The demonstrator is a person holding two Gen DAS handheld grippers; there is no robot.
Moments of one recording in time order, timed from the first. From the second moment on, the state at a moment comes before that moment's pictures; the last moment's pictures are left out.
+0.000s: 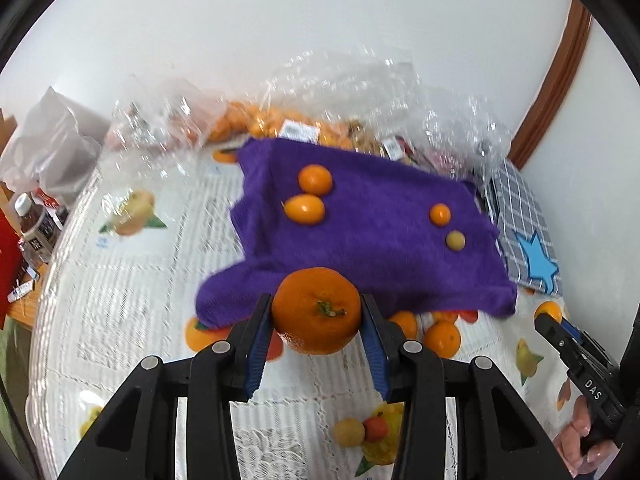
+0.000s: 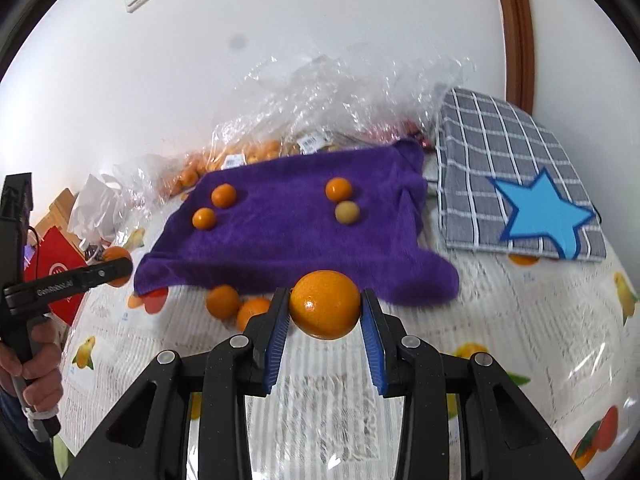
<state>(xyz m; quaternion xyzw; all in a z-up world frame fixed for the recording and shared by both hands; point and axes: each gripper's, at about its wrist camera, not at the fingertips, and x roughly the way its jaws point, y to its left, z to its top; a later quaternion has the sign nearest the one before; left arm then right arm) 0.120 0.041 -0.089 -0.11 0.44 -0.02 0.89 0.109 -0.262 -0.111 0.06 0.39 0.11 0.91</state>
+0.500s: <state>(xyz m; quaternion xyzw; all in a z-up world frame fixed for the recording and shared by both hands) 0.164 0.055 -0.086 -0.12 0.43 -0.03 0.89 0.147 -0.274 -0.099 0.07 0.37 0.08 0.92</state>
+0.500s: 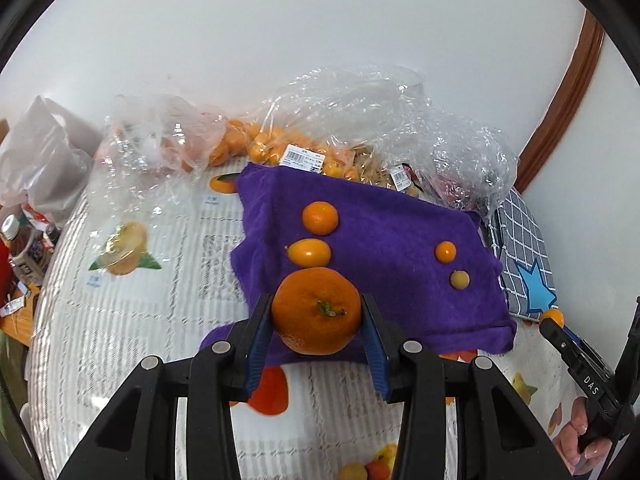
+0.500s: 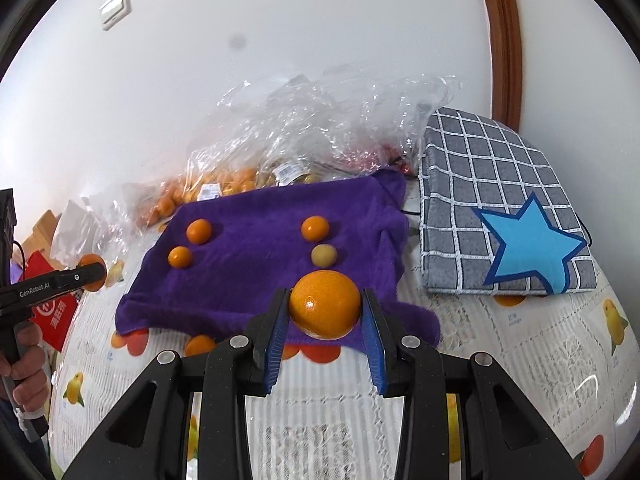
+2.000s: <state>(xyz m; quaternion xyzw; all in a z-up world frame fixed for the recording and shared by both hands) 0.241 0.027 -0.164 -0.07 0.49 -0.04 0.87 0.243 -0.247 -0.183 0.04 0.46 0.07 0.89</state>
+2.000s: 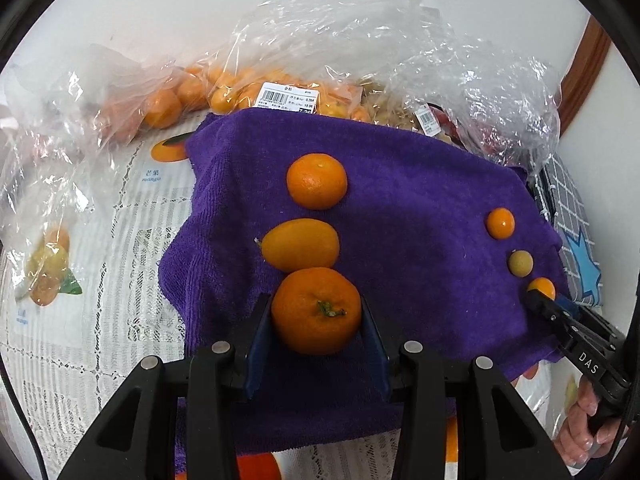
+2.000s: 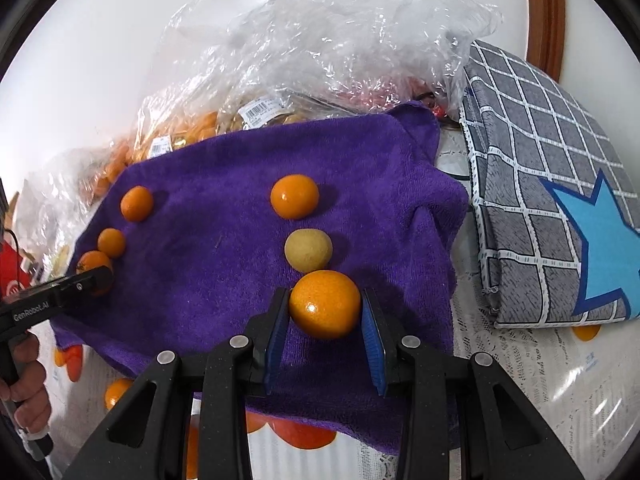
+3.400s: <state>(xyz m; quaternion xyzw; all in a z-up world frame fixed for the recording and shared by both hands) 0.094 0.034 -0.109 -0.10 0.44 -0.07 0.89 0.086 -0.228 -0.105 0.02 0.37 0.13 0.92</state>
